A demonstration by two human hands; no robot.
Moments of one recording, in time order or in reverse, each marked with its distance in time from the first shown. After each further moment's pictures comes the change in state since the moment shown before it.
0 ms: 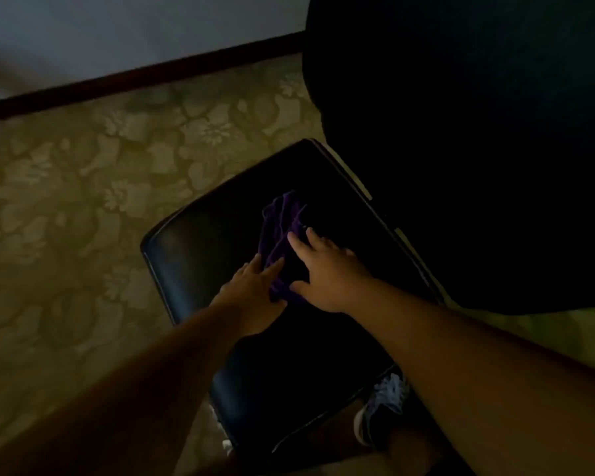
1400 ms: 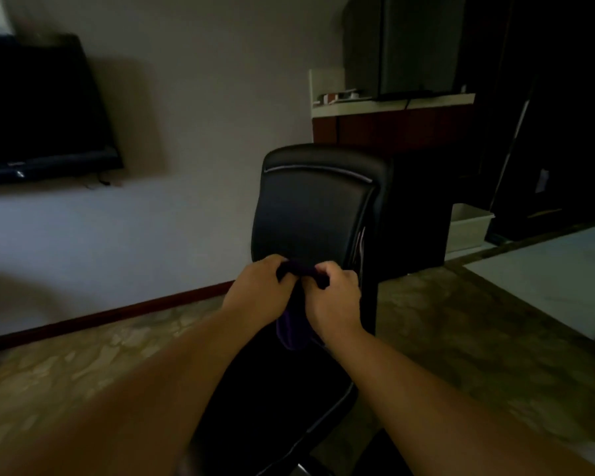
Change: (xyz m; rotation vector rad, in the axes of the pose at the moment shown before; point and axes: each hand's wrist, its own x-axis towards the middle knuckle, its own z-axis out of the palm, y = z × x) left_hand -0.276 0.209 0.033 -0.200 1.019 0.480; right_hand -0.321 -0.013 -0.008 0.821 1.285 -0.048
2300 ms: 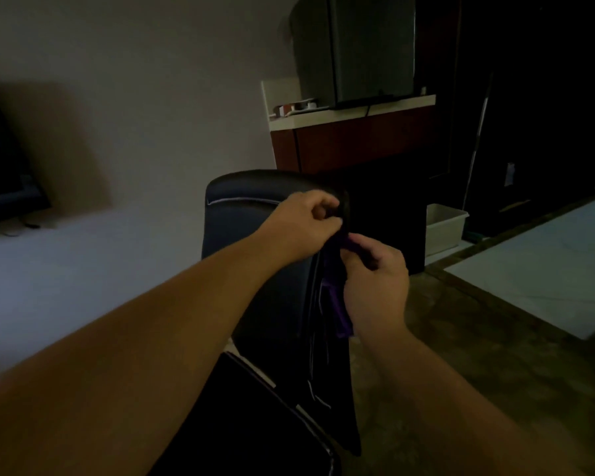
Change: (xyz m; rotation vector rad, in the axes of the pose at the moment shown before) left_hand 0.208 0.136 0.038 -0.061 -0.112 0.349; right_hand 0.160 0.021 -0.080 0.410 0.399 -0.100
